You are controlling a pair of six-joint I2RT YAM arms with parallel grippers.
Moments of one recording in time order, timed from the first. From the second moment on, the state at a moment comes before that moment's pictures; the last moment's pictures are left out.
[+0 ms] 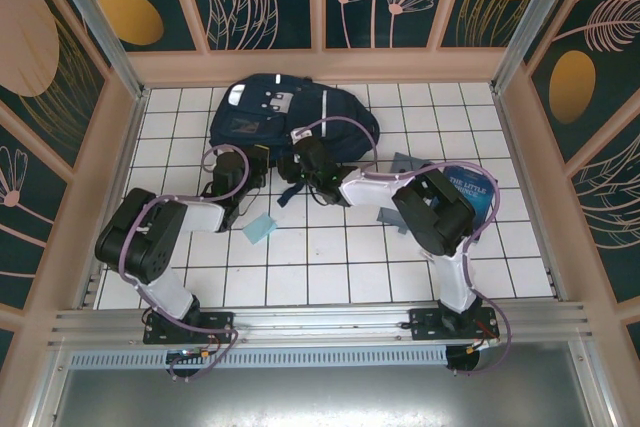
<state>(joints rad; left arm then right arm) -0.38 1.66 0.60 0.79 0.01 -1.62 0.83 2.02 1.27 0.23 0.13 0.39</state>
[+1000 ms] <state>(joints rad) -0.40 1.65 0.64 0.73 0.05 -1.48 0.68 1.78 1.09 0.08 -0.10 0.28</state>
